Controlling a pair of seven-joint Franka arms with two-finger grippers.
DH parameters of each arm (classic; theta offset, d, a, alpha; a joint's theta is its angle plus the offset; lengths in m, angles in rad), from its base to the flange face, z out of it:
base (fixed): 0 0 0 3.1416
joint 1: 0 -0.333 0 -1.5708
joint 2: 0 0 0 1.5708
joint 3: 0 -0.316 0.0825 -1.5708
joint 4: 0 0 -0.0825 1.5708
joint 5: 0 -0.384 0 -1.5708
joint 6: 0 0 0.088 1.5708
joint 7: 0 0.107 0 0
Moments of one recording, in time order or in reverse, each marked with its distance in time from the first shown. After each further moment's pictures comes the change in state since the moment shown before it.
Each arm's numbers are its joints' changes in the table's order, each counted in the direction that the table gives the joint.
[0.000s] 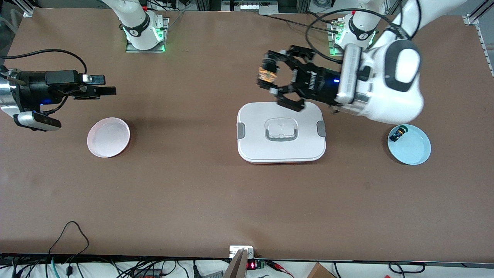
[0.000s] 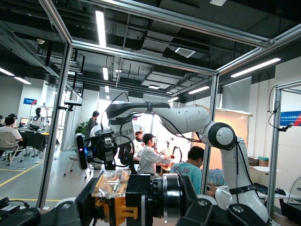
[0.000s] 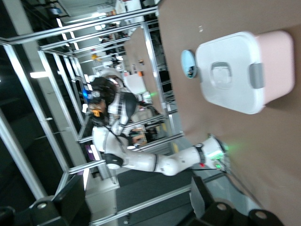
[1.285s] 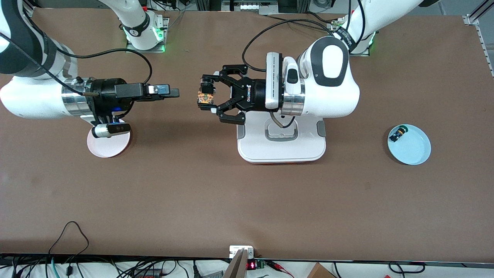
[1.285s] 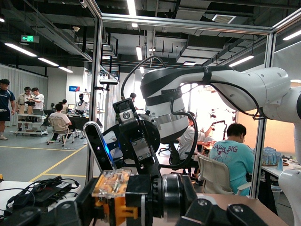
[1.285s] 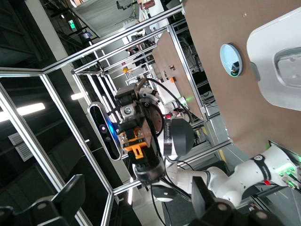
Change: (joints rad) left arm 0.452 -0.104 -0.237 0.251 0.002 0.371 0.032; right arm -0.207 -0.023 -0.098 -0.025 -0.232 0.334 0.136
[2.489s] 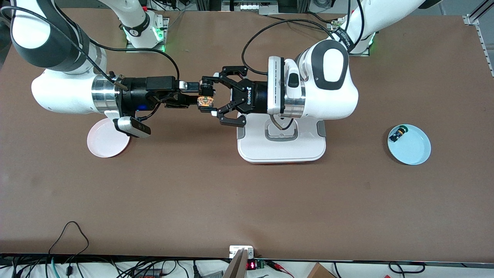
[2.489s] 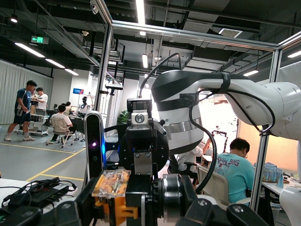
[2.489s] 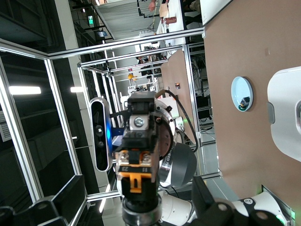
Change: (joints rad) left arm 0.002 -0.015 -0.001 0.009 0.053 0.000 -0.023; right arm -0.010 -0.012 -0.112 0.032 -0.009 0.181 -0.235
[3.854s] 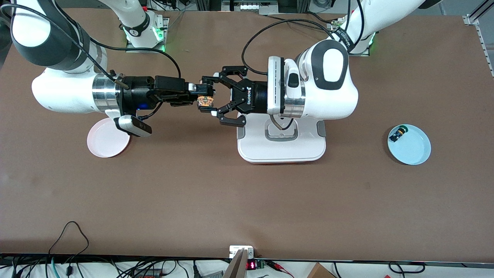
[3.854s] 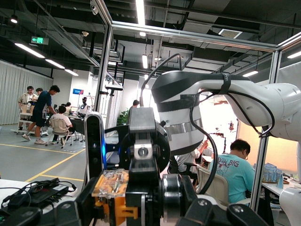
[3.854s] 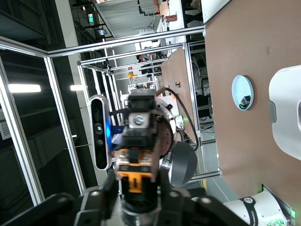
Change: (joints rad) left arm 0.000 0.000 0.000 0.003 0.001 -0.001 -0.004; right arm 0.000 -0.002 -0.006 -0.001 -0.001 -0.001 -0.003
